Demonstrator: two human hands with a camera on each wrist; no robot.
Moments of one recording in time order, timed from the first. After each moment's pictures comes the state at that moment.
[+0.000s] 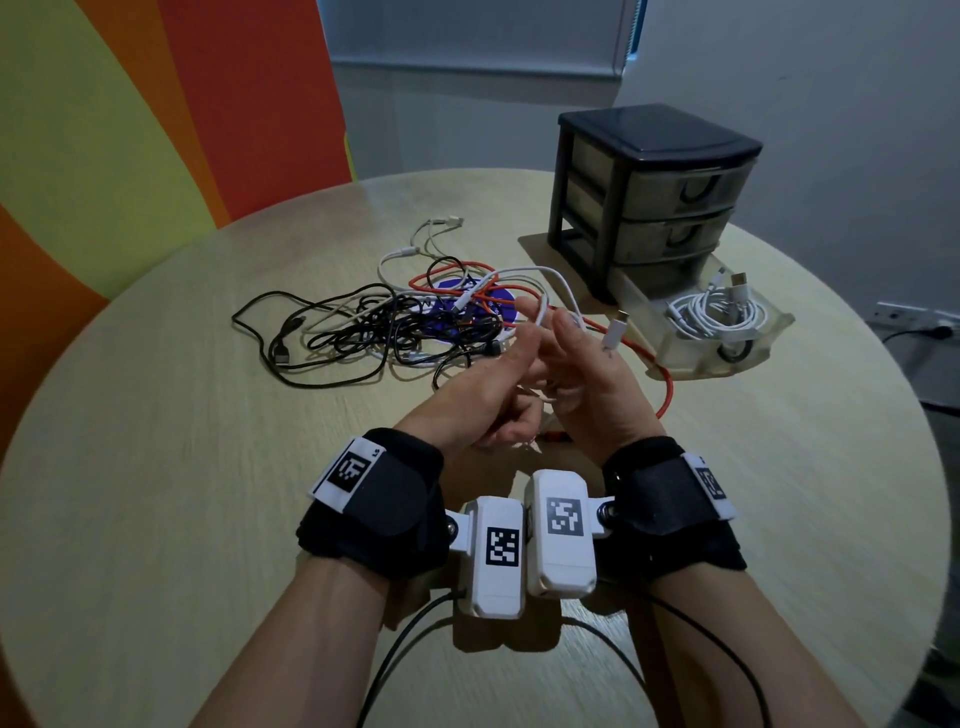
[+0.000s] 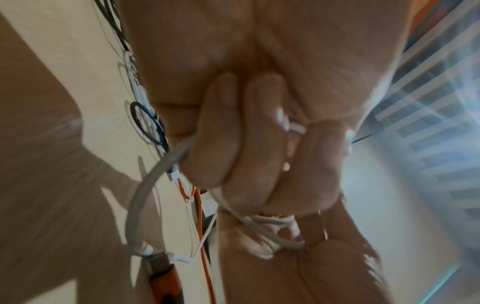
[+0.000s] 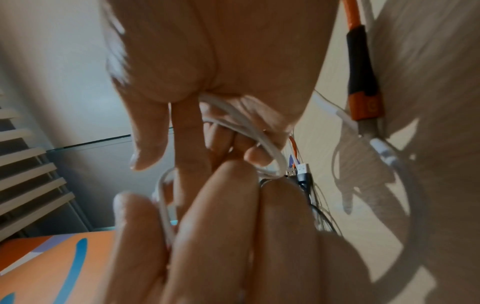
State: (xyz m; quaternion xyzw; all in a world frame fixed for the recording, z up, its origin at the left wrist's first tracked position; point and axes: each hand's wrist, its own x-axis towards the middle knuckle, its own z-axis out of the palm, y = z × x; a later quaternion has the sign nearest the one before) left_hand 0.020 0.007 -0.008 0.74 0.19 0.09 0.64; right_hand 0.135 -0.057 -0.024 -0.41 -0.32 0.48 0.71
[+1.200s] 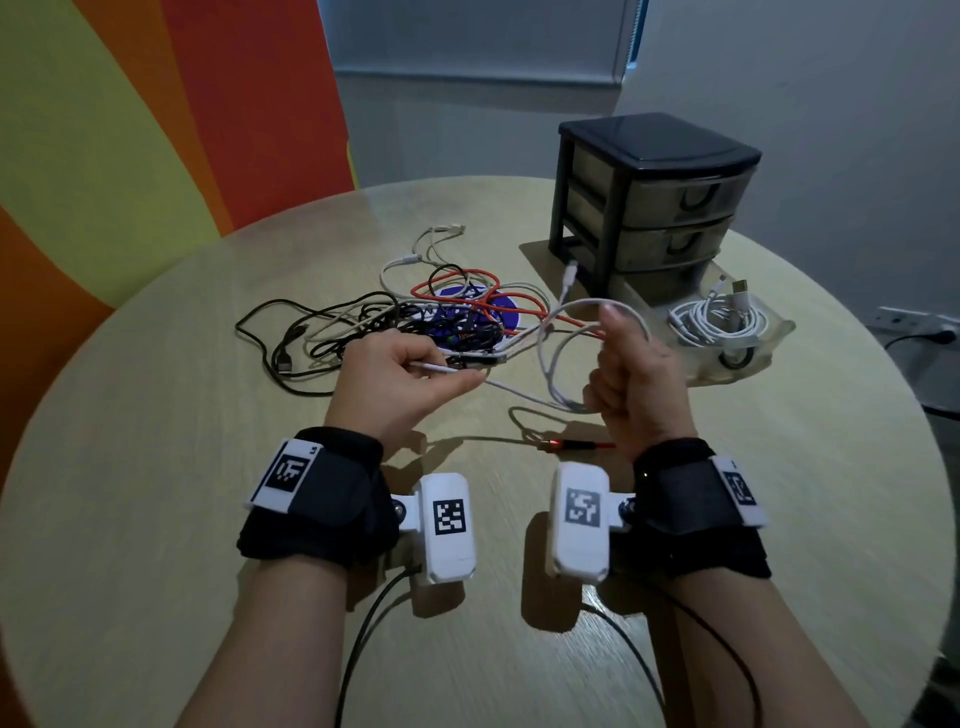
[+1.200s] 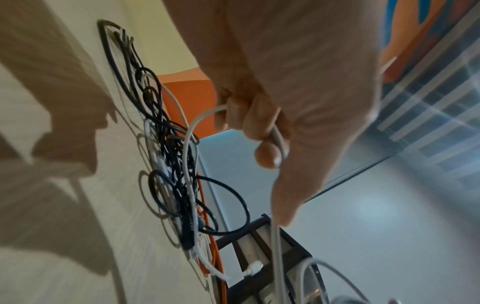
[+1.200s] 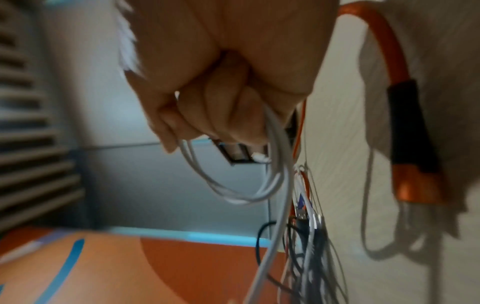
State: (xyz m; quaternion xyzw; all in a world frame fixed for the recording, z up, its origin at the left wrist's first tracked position) left_hand -0.018 0.040 -0.016 0.80 0.32 0.38 0.32; right_hand 0.155 -0.067 -0.019 -0.45 -0.23 0.36 0.78
